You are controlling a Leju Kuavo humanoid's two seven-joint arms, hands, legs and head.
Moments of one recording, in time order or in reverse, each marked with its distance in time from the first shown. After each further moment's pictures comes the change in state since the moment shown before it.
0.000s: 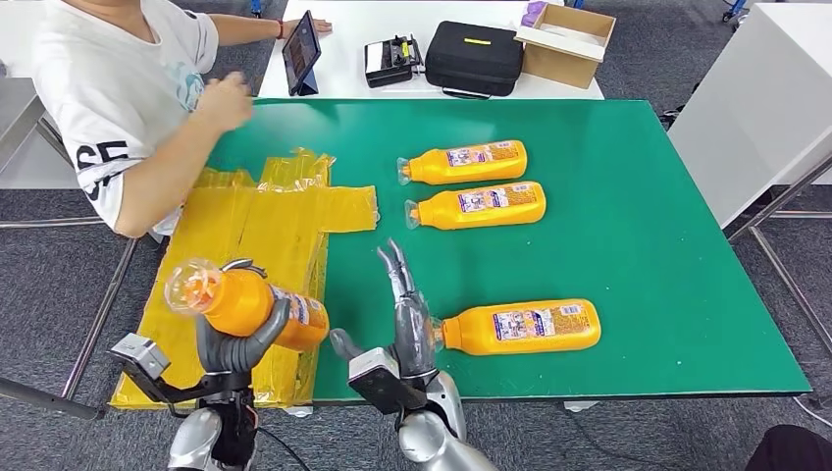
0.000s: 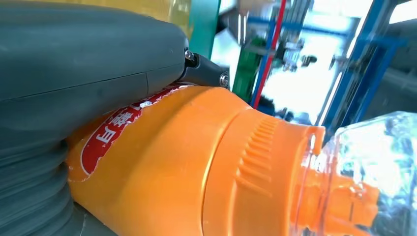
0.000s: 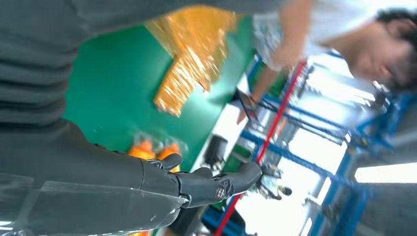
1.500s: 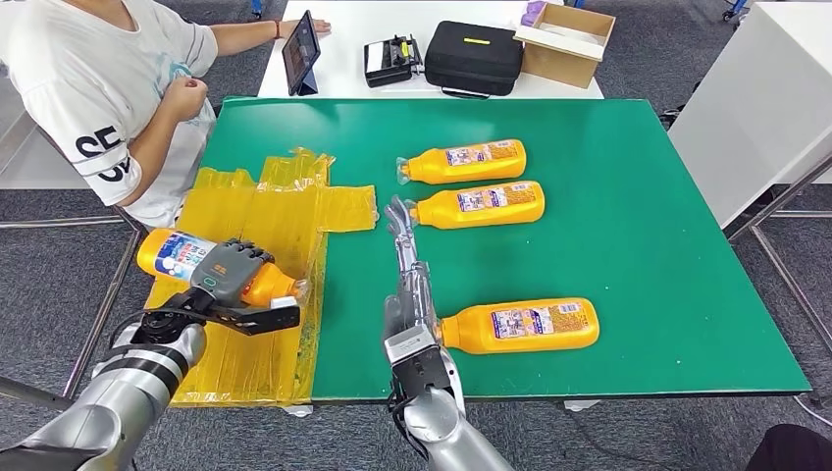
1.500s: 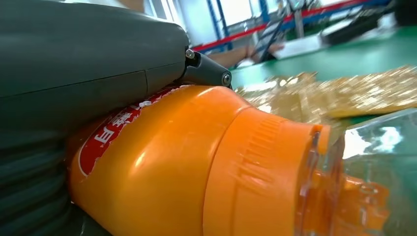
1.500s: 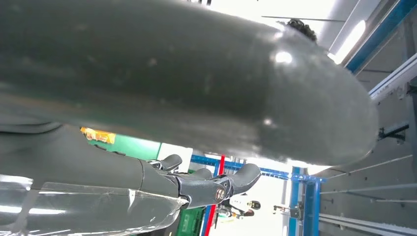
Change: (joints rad) left arm -0.648 0.267 -0.119 0.933 -1.564 0.420 0.207; right arm -0.017 0.004 0.015 -0.221 -0.207 0.196 -0.052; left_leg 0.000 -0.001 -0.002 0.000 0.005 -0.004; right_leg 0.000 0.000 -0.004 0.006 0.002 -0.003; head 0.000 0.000
